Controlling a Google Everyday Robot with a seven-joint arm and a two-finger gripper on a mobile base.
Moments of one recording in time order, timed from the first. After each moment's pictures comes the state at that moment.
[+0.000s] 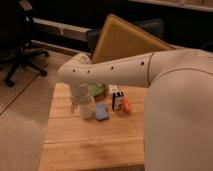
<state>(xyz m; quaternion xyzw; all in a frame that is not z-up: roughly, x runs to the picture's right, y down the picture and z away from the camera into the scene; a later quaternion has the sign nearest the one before) -0.108 0.103 0.703 -0.26 0.23 0.64 0.68</state>
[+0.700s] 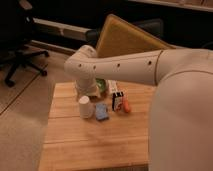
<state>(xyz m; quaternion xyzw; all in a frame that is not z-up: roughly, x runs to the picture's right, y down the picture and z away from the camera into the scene) -0.088 0.035 0.726 -0.22 0.15 0.61 0.75</state>
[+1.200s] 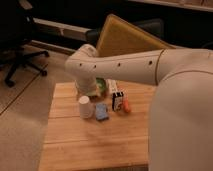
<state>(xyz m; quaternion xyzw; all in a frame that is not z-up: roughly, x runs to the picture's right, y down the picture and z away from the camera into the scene) -0.088 0.040 0.729 -0.22 0.15 0.61 0.75</state>
